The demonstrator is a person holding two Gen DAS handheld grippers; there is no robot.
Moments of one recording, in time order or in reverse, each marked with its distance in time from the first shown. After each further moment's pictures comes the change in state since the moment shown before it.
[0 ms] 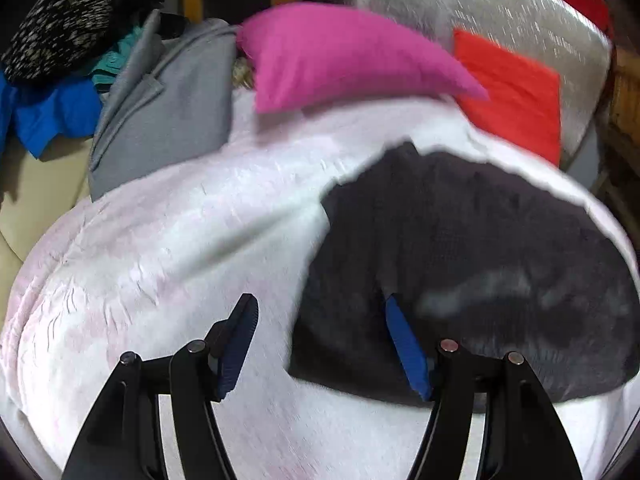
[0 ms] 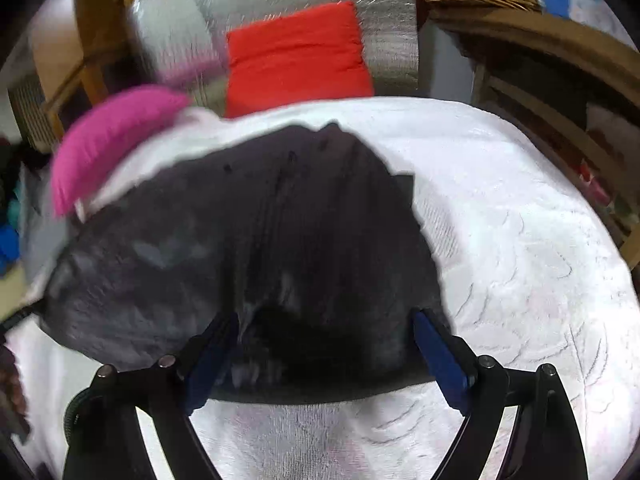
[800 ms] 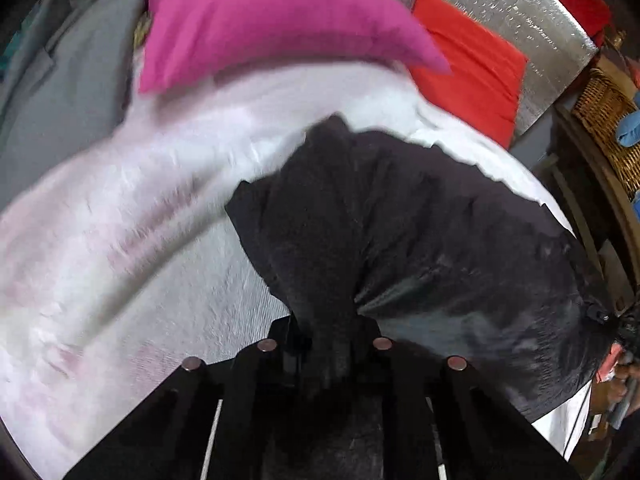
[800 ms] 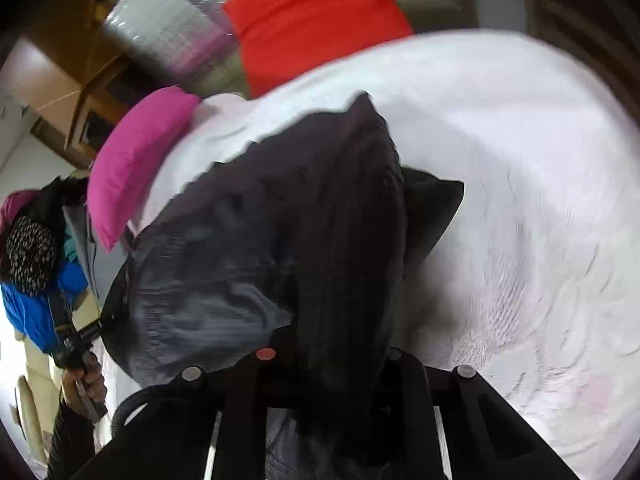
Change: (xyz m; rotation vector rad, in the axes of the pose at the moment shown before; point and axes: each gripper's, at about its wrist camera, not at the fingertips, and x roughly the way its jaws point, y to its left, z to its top) left arm 0.055 -0.037 0.065 0.058 0.226 -0.280; right arm 0.059 -0.003 0.089 0.037 0.277 0.272
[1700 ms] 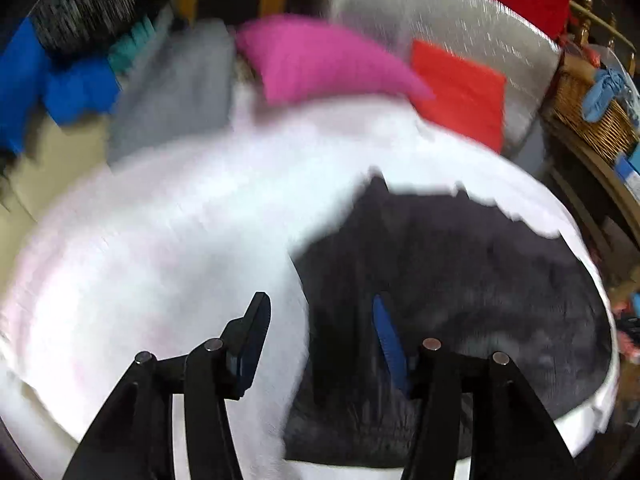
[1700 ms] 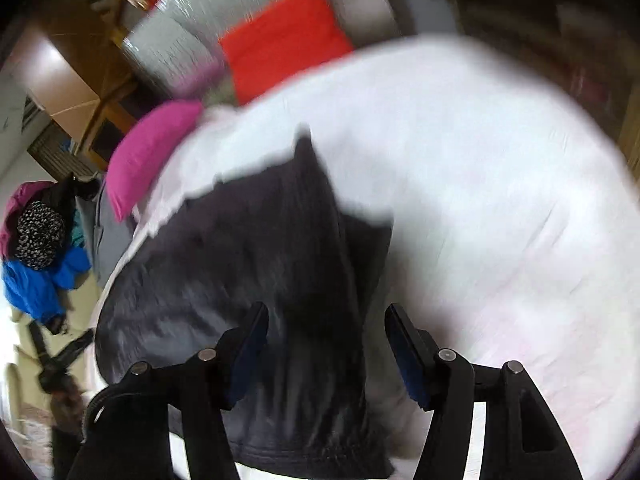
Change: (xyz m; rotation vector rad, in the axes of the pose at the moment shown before) left arm -0.141 0.016 -0.165 0.023 -0.250 0.156; right arm -0.136 -0.040 -0.187 0.043 -0.225 -0.112
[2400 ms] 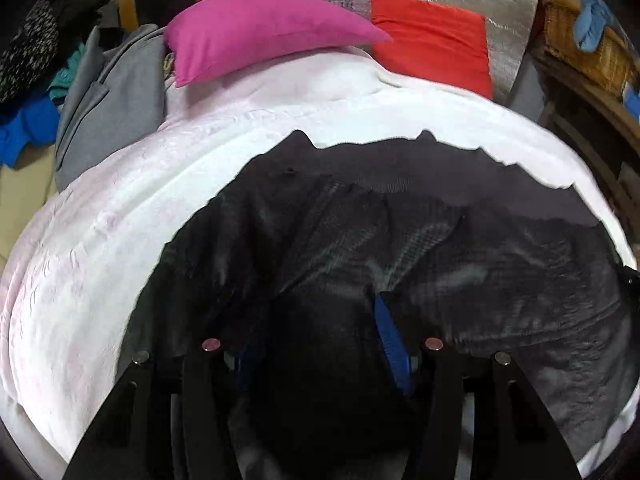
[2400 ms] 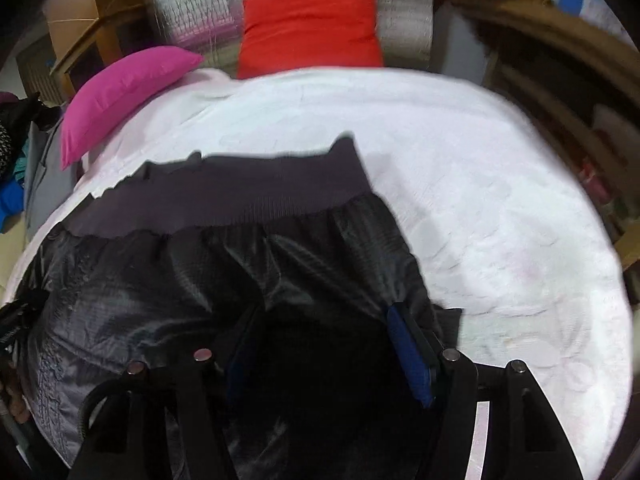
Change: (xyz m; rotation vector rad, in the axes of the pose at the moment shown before) left arm 0.067 -0.095 -0.016 0.119 0.130 0.015; right arm 0.087 0.075 0.001 -0.237 0.028 -0.215
